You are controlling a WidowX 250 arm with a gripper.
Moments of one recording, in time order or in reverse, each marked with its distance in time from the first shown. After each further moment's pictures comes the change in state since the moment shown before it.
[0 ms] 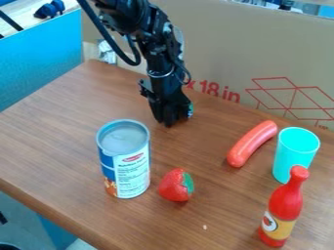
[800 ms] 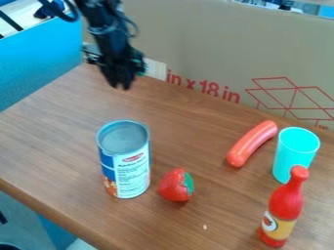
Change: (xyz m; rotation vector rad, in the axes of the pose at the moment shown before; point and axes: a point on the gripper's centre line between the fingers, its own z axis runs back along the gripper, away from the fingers) arm -0.040 0.101 0.077 0.054 -0.081 0.434
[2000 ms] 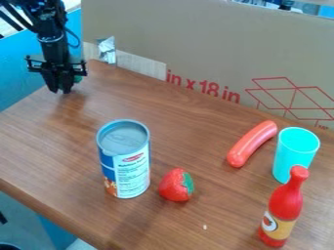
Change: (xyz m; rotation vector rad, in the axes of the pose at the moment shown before) arm 0.005 0.126 -0.048 0.181 0.151 0.263
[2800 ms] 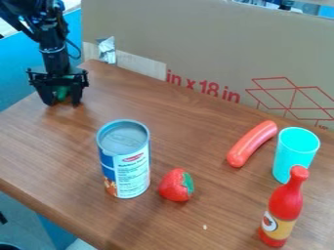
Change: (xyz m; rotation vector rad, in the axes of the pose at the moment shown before) arm -0.016 -0.003 -0.014 -0.020 0.081 0.054
